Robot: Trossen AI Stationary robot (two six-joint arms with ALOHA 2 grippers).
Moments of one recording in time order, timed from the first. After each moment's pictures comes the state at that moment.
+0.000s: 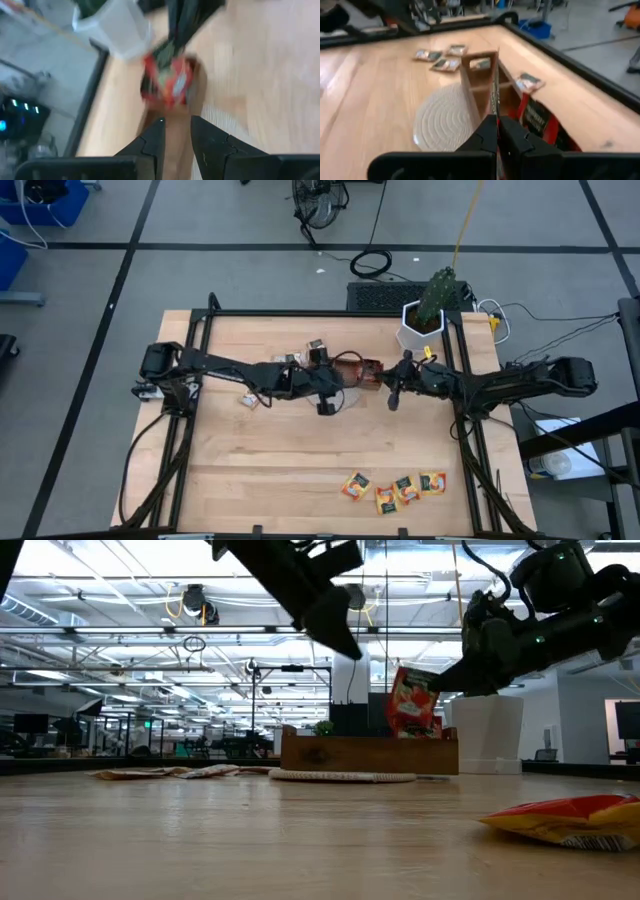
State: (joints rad) left arm -0.03 1.79 1.32 -0.19 -0.42 0.23; right arm -0.13 1.03 0.19 0.55 0.21 0.10
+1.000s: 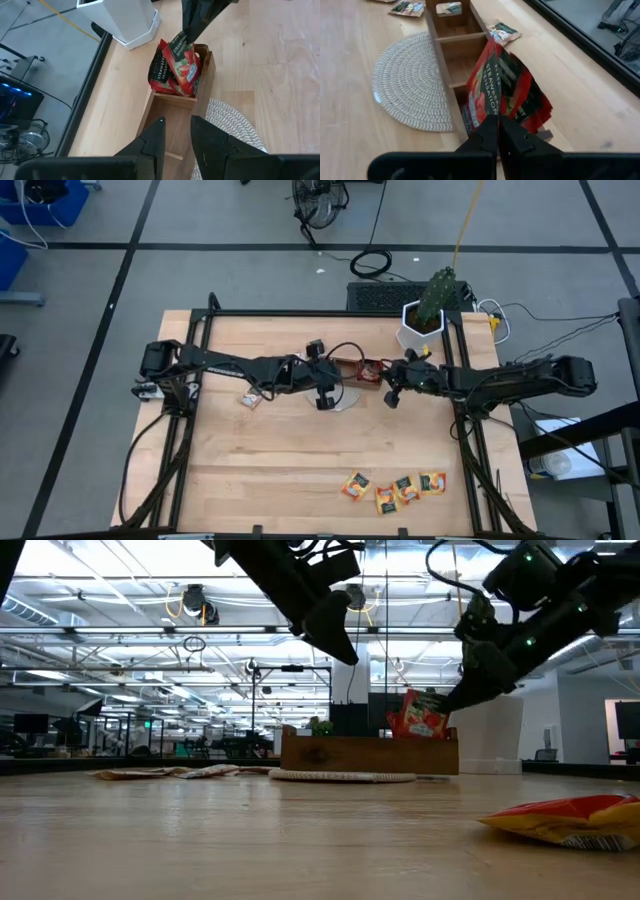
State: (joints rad) left arm 0.01 1.79 1.32 -0.22 -0.39 0.17; right arm -0.13 1.03 0.35 0.08 0.31 0.14
